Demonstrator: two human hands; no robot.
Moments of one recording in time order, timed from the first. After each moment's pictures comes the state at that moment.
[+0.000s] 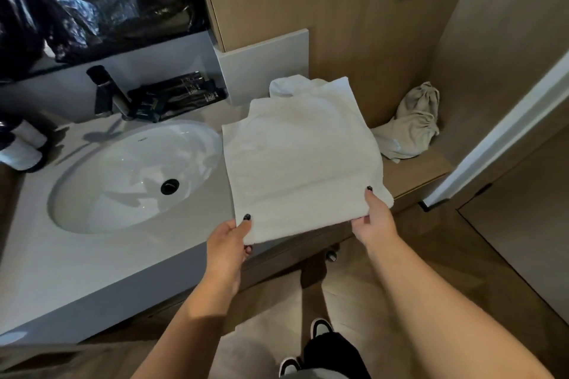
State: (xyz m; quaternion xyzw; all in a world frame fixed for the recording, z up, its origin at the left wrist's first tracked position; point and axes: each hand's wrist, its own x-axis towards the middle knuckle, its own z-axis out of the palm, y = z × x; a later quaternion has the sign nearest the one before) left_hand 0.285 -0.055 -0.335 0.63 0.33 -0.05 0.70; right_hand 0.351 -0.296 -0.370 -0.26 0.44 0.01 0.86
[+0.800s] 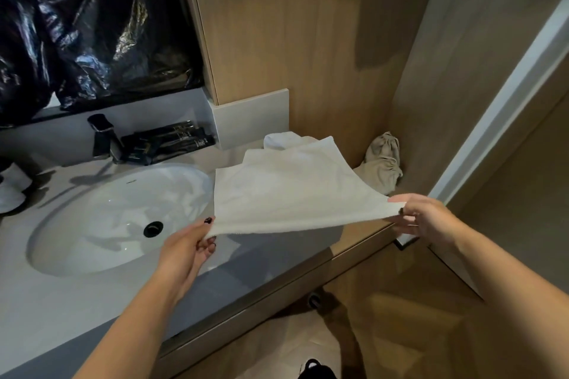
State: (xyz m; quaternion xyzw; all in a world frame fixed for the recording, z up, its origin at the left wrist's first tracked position) left_hand 0.310 0.008 -0.291 0.54 0.23 -0.04 0.80; right_hand 0.331 -0.421 -0.264 -0.71 0.20 0.11 0.67
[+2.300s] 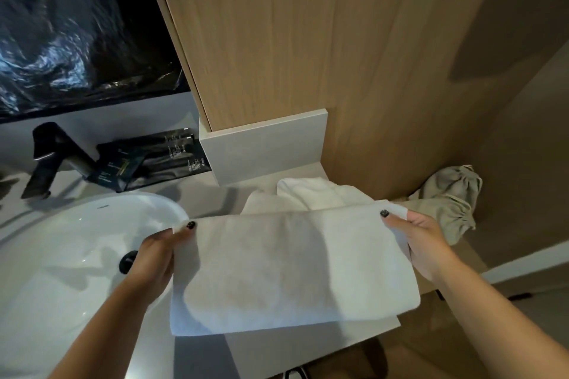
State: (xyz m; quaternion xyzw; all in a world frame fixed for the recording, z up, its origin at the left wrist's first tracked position) left_hand 0.535 0.028 -0.332 0.65 0.30 -0.03 0.70; right_hand 0.613 -0.388 -0.321 -0.63 0.15 0.17 0.74
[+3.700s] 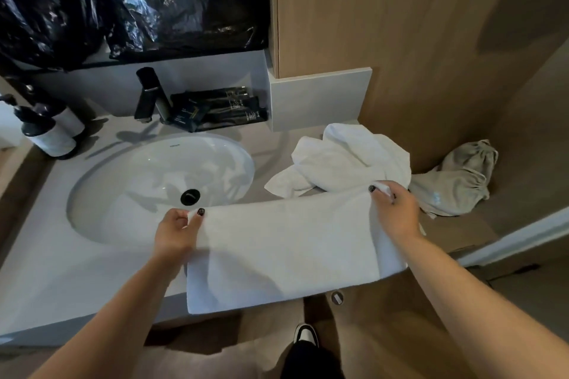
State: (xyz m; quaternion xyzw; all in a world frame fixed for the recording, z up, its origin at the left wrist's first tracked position) left_hand 0.378 0.083 -0.361 0.76 0.38 0.09 0.52; right_hand 0.491 -0.284 -0.352 -0.84 0.04 -0.05 0.54
